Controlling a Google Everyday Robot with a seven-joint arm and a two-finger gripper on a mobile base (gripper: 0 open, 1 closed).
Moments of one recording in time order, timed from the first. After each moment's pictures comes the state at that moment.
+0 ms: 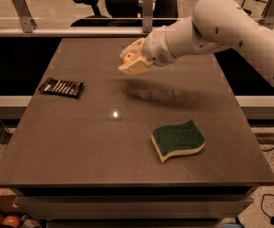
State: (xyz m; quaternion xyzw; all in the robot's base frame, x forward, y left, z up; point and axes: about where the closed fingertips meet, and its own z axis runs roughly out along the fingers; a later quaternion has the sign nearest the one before) arm 0.642 0.019 0.885 -0.61 0.63 0.21 0.44
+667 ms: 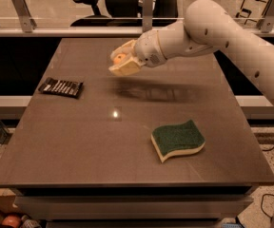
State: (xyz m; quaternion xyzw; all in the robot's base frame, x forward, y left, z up) arm 0.645 0.046 0.879 -0.62 0.59 0.27 0.44
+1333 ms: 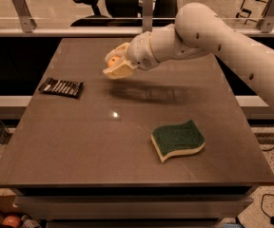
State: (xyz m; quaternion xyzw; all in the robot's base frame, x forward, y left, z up) arm 0.642 0.065 0.873 -0.62 0.60 0.26 0.44
